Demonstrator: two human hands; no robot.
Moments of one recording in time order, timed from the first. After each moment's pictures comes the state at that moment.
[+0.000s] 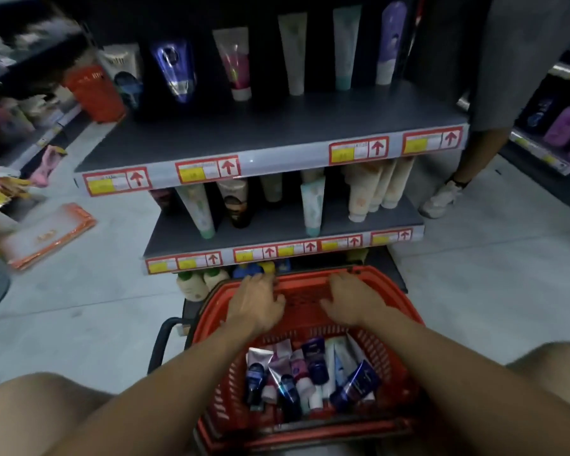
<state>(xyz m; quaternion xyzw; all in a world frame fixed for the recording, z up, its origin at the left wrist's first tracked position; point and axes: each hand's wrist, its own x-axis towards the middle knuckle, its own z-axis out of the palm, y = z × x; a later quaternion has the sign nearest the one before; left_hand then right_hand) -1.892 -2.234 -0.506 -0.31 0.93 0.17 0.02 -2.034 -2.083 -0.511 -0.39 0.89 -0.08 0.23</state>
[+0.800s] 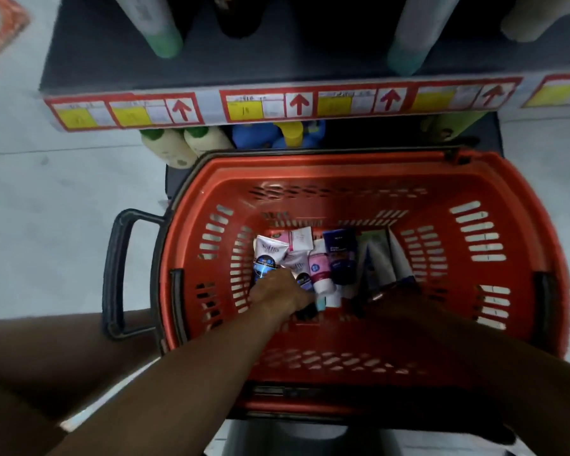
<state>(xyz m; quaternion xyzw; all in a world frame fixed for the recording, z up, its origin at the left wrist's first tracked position) -1.866 -2.204 -0.736 -0.50 0.73 0.27 0.39 -2.016 -2.025 -0.788 -0.21 0.78 0.08 0.58</state>
